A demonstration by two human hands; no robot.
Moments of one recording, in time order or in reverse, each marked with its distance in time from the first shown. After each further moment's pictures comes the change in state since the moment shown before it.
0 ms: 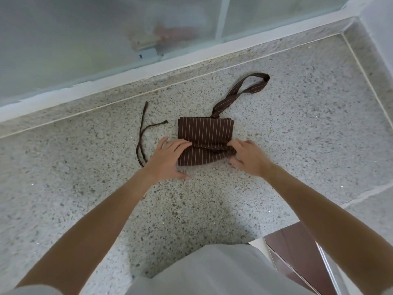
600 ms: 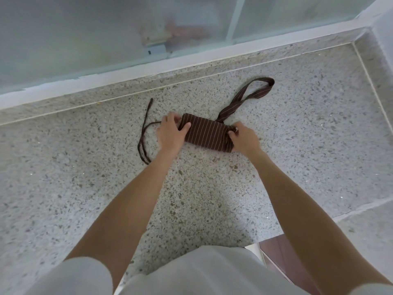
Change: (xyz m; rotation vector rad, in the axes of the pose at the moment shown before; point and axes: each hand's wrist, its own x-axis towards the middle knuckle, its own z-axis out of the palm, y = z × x) left_hand 0.065 0.009 -0.020 -0.507 0.448 -0.754; right_hand 0.066 0.002 -0.003 0.299 0.017 0.625
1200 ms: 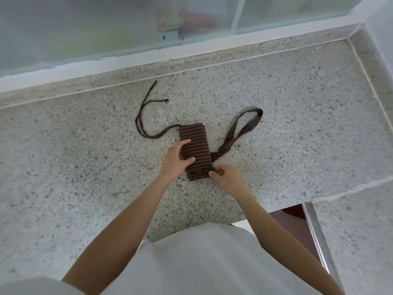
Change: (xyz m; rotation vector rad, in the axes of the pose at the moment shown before) left_hand -0.136 -0.061 -0.014 -0.311 -0.342 0.001; right_hand -0.167 0.000 0.077 0.154 -0.199 0.051
